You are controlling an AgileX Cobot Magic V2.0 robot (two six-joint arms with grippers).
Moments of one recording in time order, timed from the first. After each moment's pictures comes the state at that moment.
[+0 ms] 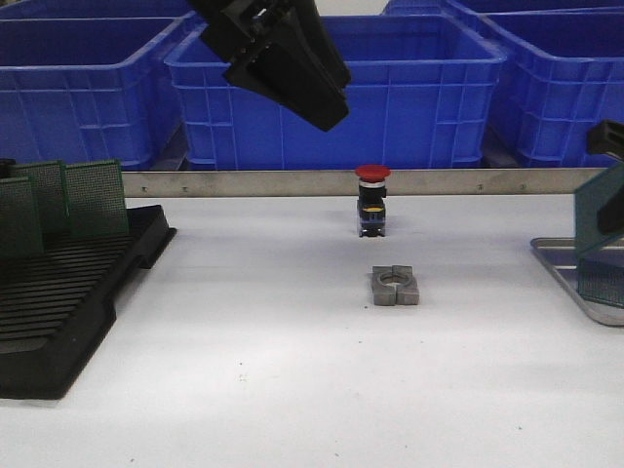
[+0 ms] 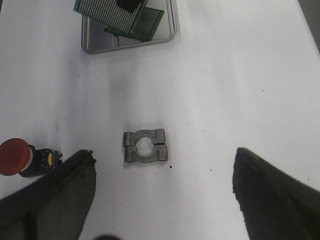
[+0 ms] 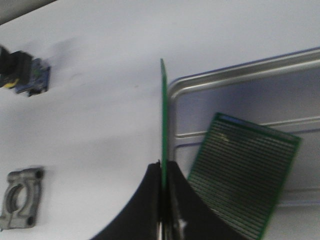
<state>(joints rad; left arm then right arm) -0.45 1.92 -1.70 -0.77 1.12 1.51 -0.16 1.62 -0.71 1.66 0.32 -1.38</state>
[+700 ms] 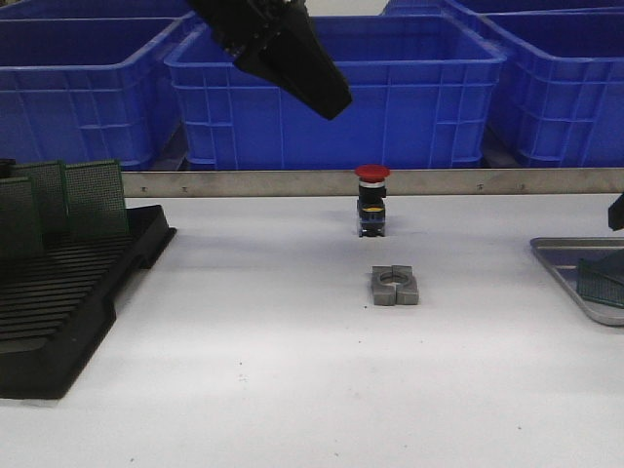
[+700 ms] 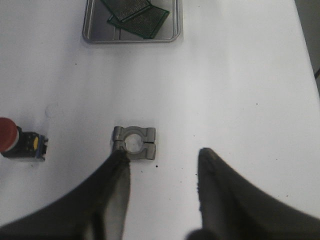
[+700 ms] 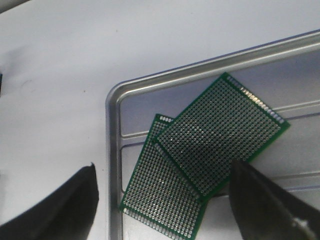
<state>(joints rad) -0.45 1.92 -1.70 -0.76 1.12 1.33 -0.24 1.61 -0.70 1.61 0.32 -1.43</state>
